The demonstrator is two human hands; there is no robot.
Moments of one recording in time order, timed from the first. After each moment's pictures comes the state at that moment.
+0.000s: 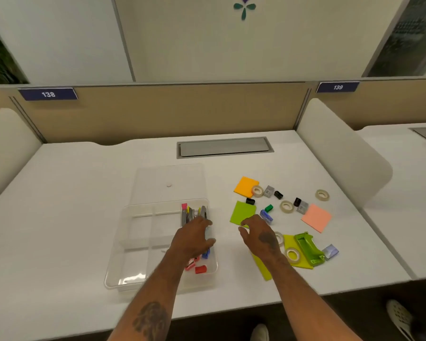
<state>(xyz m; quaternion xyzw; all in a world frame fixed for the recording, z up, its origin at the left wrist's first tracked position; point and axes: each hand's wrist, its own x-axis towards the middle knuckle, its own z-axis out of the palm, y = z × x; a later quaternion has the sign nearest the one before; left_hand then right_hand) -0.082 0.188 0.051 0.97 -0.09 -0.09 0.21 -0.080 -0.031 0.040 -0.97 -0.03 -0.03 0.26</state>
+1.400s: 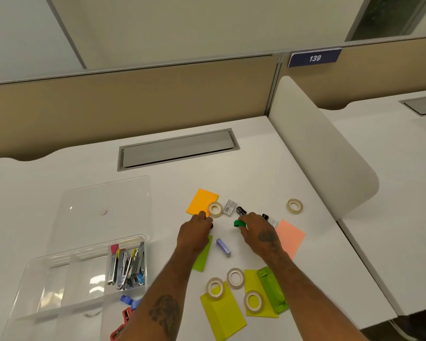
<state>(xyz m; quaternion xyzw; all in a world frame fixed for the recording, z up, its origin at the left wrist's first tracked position) 0.087 0.010 -0.006 0.98 -0.14 -0.11 0.06 0.066 -0.195 -0.010 -0.98 -0.03 0.03 0.22</state>
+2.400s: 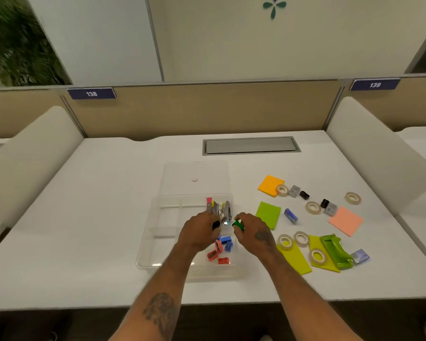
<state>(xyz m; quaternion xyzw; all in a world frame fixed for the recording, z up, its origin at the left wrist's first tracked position) -0.104 0.222 0.072 0.98 -0.07 -0.02 0.20 -0.089 0.040 0.048 -0.96 -0.12 -0.02 0.27</state>
